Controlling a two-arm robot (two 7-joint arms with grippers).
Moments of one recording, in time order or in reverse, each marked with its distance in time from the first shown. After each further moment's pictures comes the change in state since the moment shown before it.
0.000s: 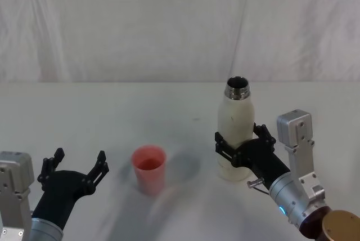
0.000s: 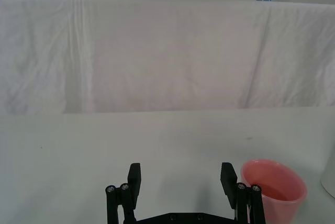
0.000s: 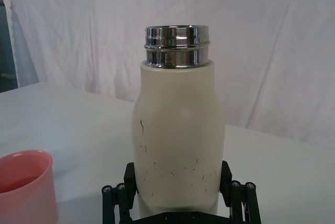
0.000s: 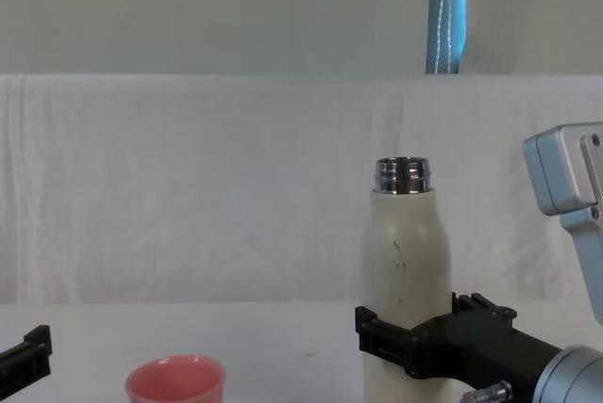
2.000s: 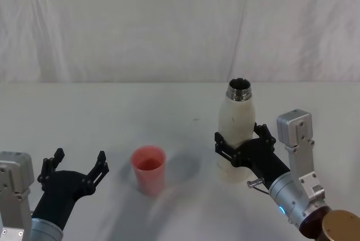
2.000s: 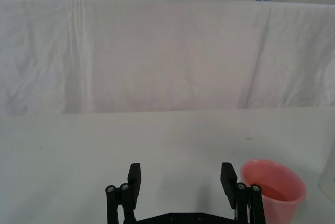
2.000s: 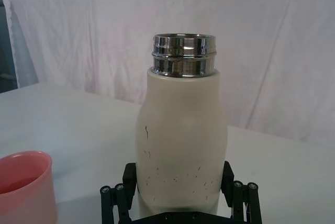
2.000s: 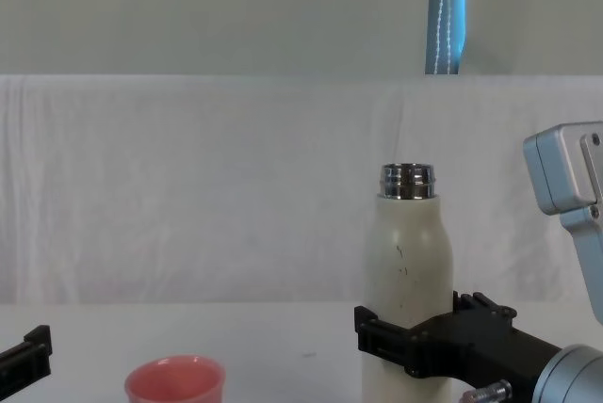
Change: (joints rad) left arm 0.000 0.000 0.000 0.000 0.000 0.000 0.000; right arm 0.000 0.000 0.000 0.000 0.000 0.001 0.001
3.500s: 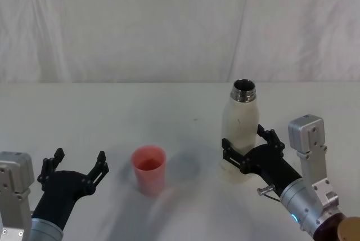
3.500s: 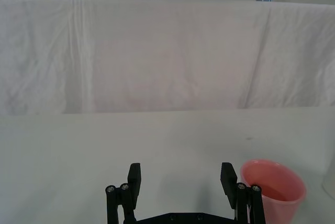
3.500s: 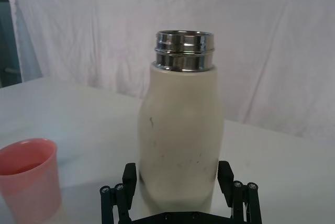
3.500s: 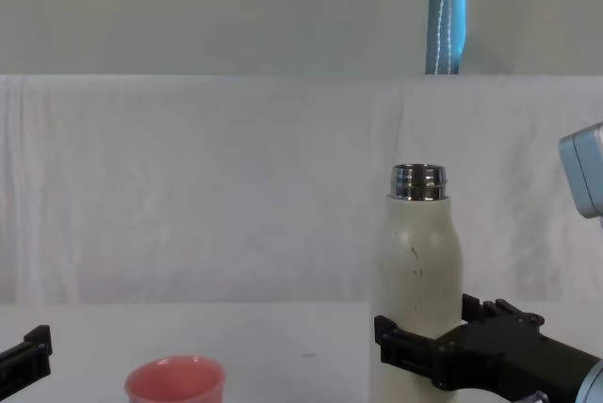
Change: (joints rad) left arm 0.000 0.000 0.000 0.000 0.000 0.000 0.000; right arm -0.047 0.044 0.014 -0.068 0.017 0.024 0.021
